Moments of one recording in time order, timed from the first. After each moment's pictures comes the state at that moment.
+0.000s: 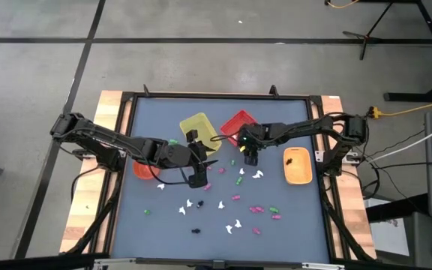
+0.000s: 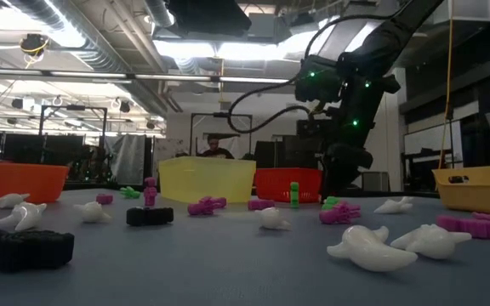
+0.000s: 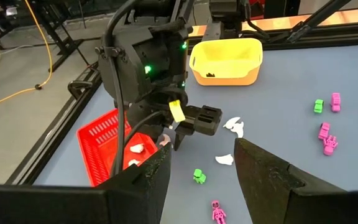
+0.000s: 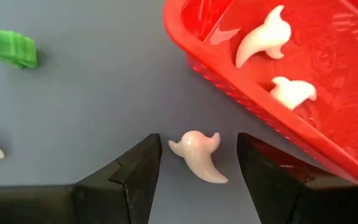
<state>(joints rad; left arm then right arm) -0.21 1.43 1.06 -0.13 -0.48 -0.05 -0.22 1.75 0.91 -0.36 0.09 -0.11</state>
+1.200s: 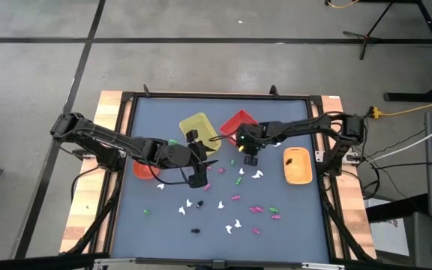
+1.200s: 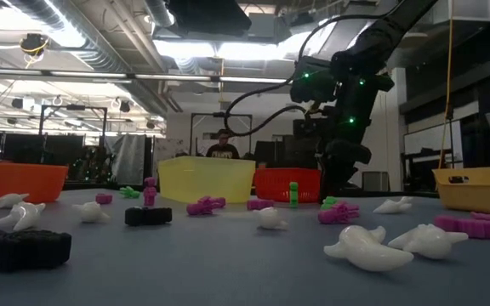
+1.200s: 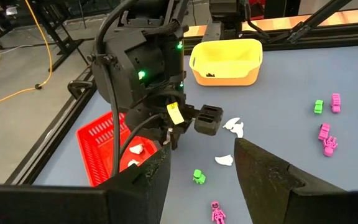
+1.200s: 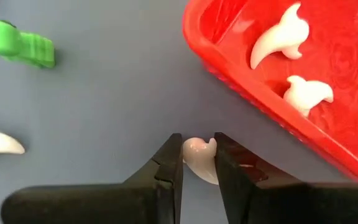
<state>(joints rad) -0.21 1.43 1.06 -0.13 -0.48 -0.05 -0.22 1.76 0.96 -0.47 0.03 -0.11</state>
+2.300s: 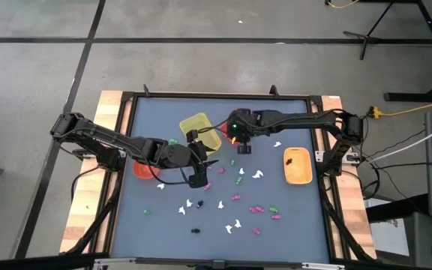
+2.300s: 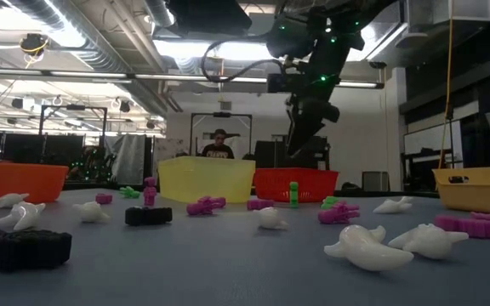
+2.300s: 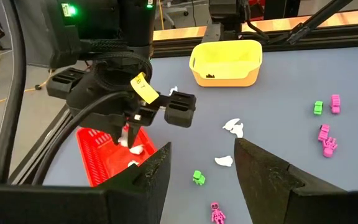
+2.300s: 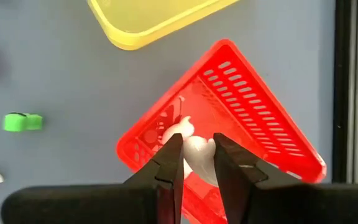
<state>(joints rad) -0.21 1.43 1.06 -0.12 -0.48 -0.05 -0.22 1.76 1.28 -0.64 0.19 -0.35</state>
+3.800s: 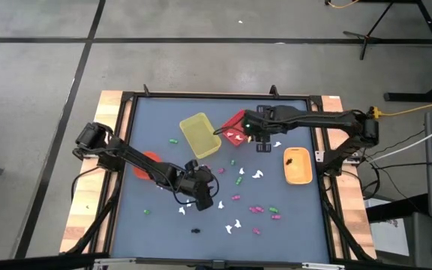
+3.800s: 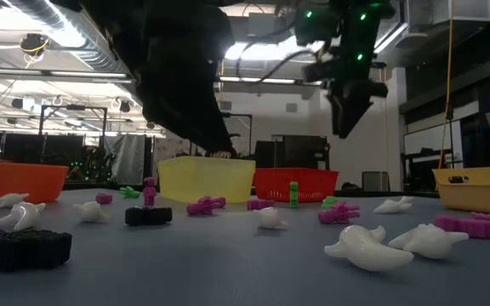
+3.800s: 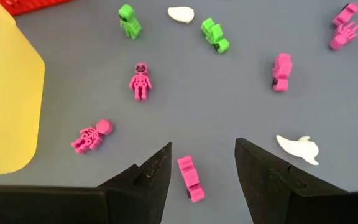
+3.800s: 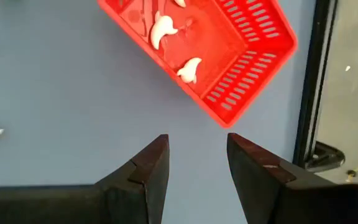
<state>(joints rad) -0.34 1.76 1.06 -0.27 -0.43 -0.65 -0.22 1.59 1.28 -1.03 0.30 -0.27</state>
